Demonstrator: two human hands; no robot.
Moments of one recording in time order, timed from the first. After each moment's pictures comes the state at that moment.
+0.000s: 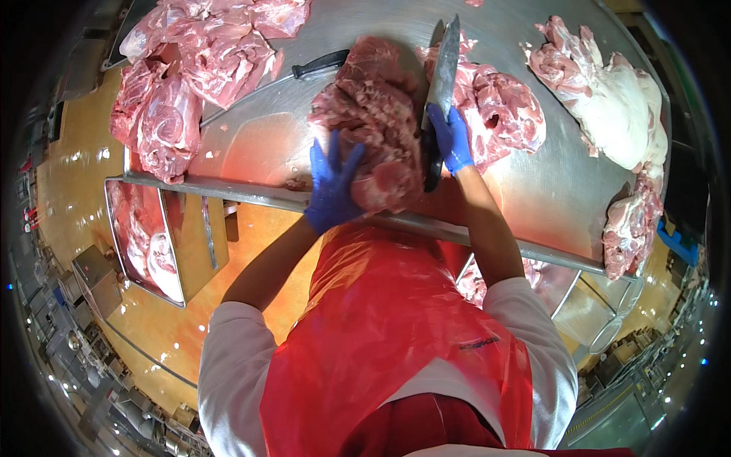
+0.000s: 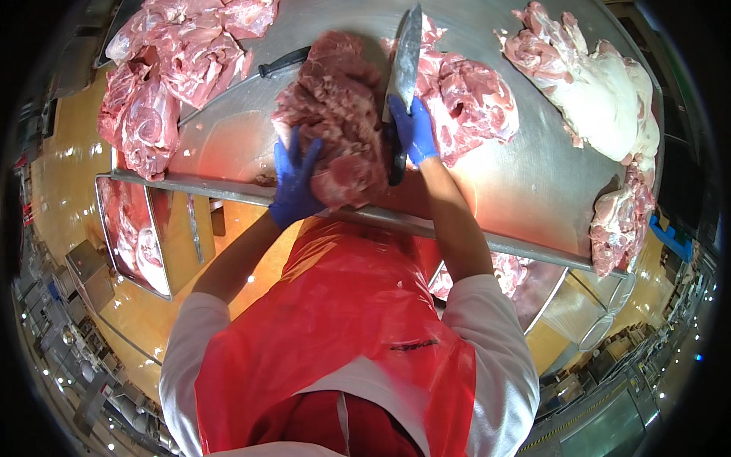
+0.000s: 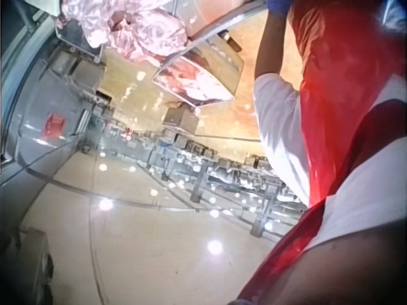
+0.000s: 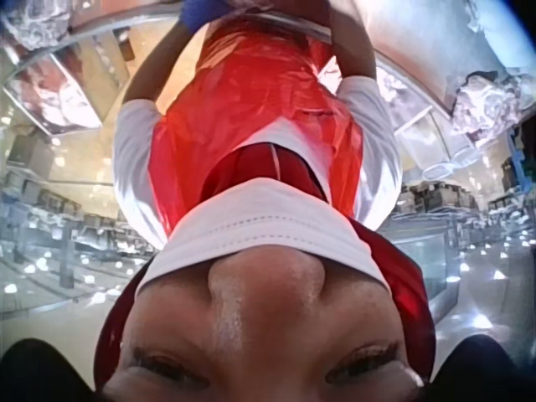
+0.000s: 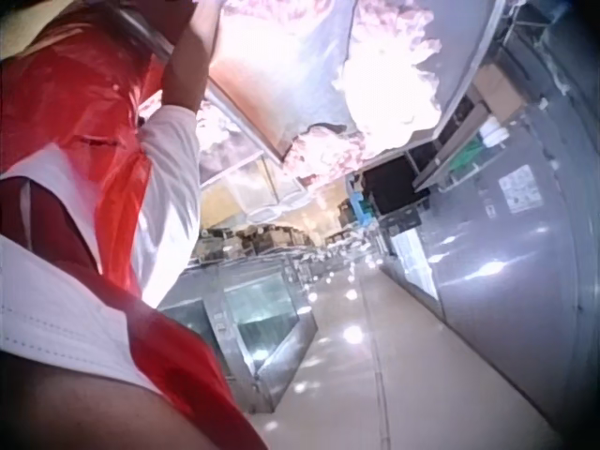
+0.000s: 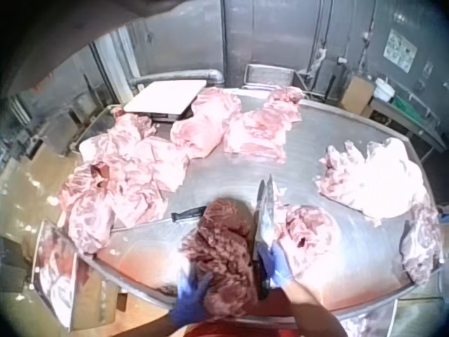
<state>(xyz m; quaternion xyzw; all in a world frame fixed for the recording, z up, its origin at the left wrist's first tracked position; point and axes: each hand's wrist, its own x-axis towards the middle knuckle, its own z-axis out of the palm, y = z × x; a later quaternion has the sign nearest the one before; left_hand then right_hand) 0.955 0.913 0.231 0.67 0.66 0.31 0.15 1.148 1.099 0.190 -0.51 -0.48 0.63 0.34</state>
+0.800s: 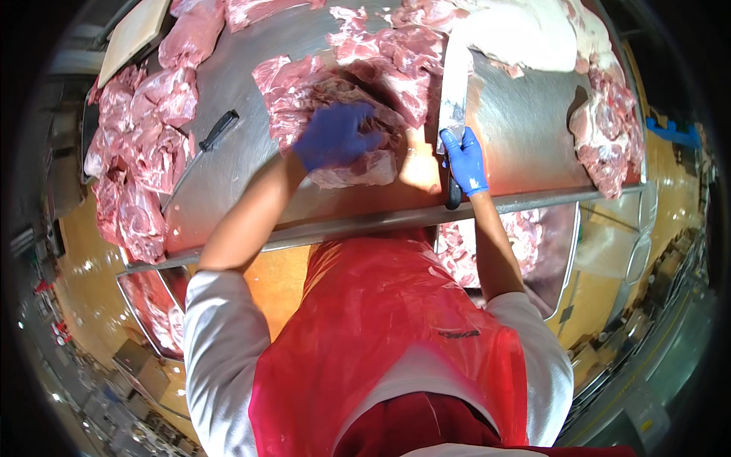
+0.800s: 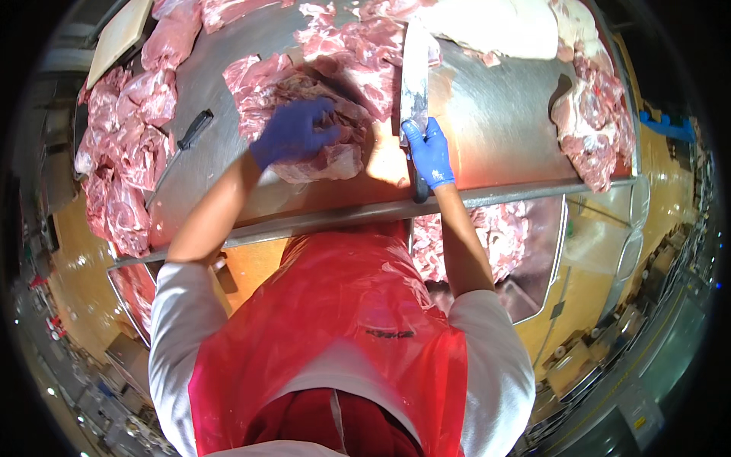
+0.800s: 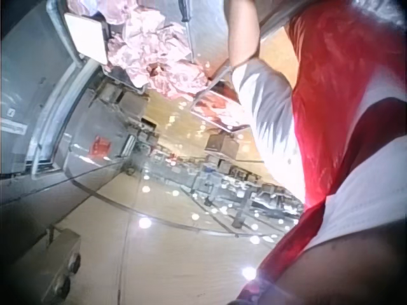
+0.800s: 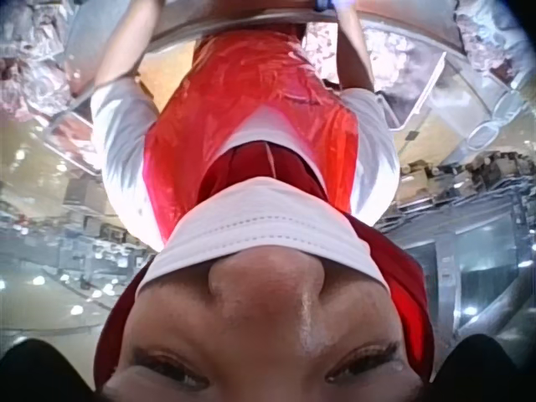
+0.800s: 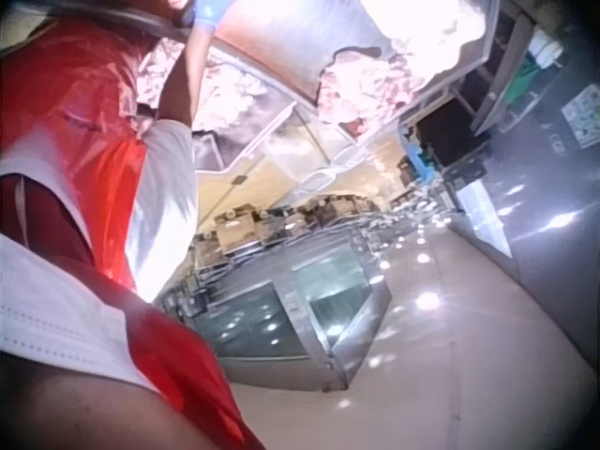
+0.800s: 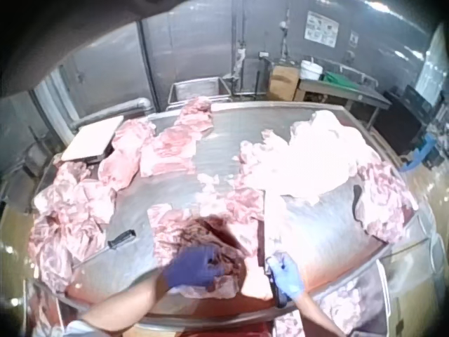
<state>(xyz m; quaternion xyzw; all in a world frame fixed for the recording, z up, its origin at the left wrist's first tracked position) 1.117 1.107 0.283 0.81 0.52 0.14 0.24 1.395 1.062 0.228 -0.64 -0.44 0.52 0.37</state>
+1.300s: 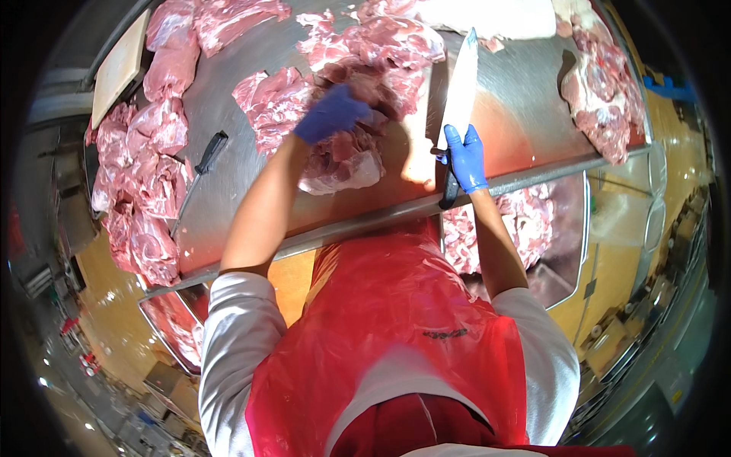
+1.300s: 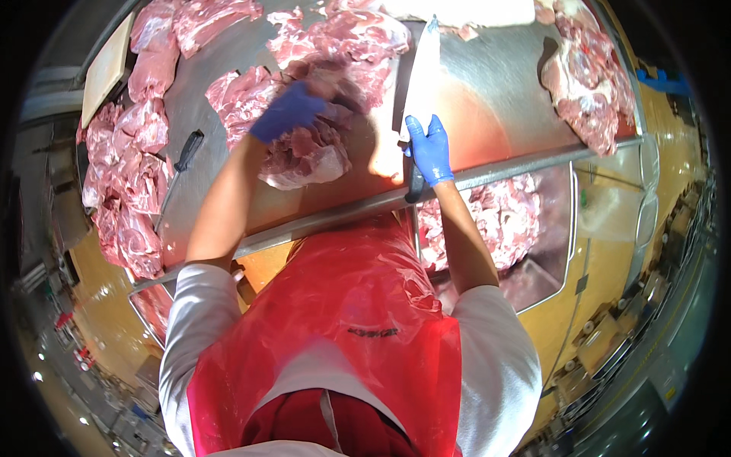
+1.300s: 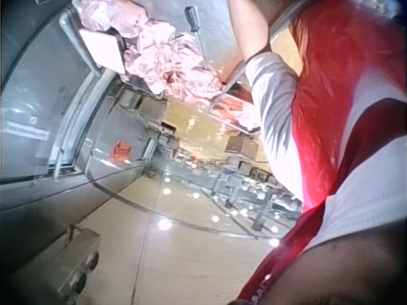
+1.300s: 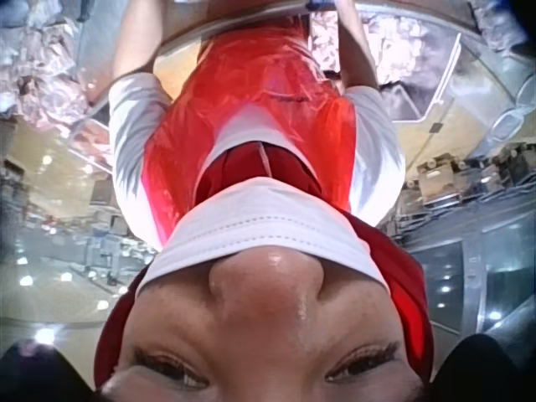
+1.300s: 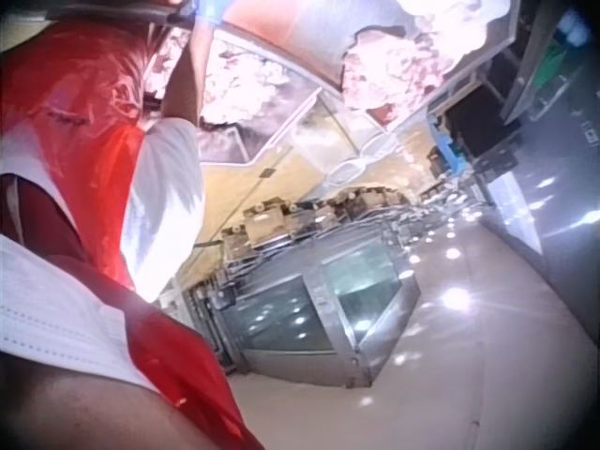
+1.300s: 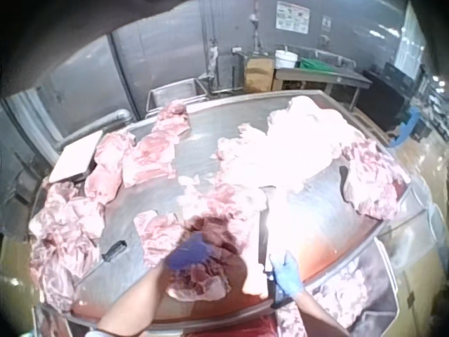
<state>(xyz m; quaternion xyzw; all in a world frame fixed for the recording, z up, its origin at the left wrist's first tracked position) 1.133 1.158 0.239 0.63 0.47 0.19 0.59 1.406 1.041 0.233 -0.61 -0.30 0.54 0.49</state>
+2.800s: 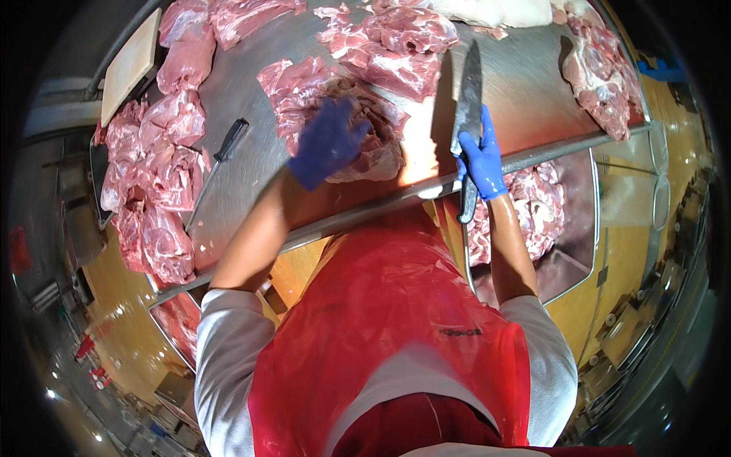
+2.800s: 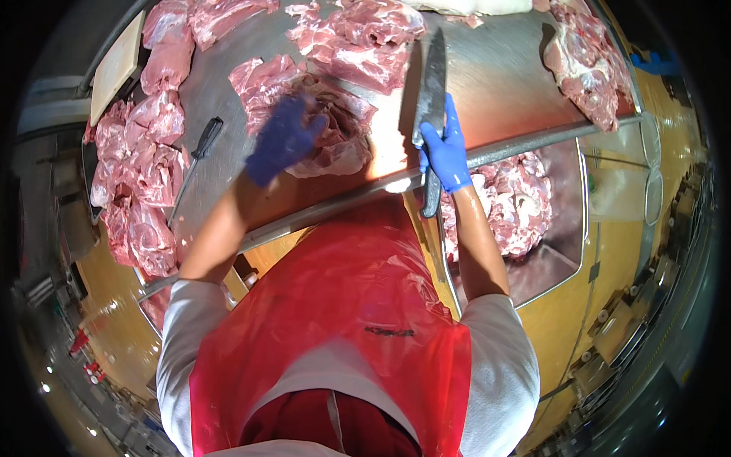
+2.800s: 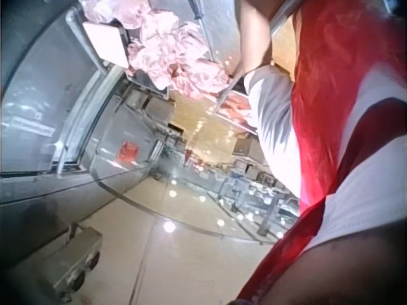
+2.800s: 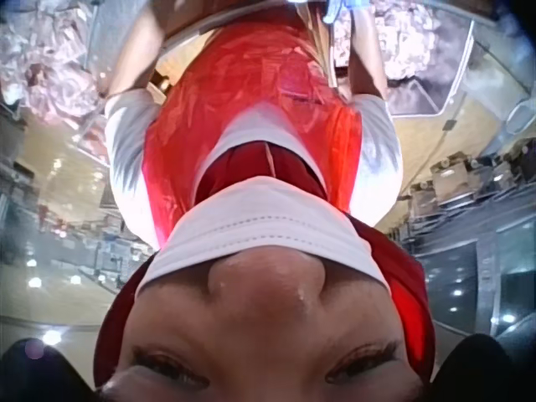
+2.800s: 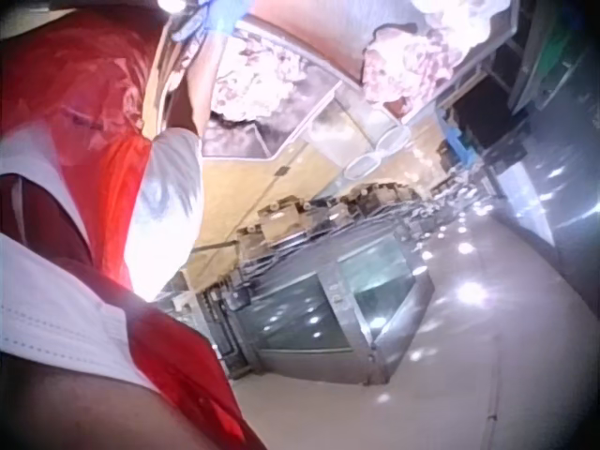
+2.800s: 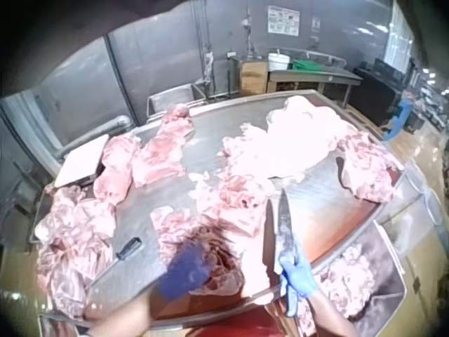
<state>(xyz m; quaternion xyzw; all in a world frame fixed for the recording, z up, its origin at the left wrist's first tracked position) 1.073 1.056 0.299 0.82 0.52 0.21 0.12 1.365 0.979 0.284 -0.59 -0.36 0.54 0.49</state>
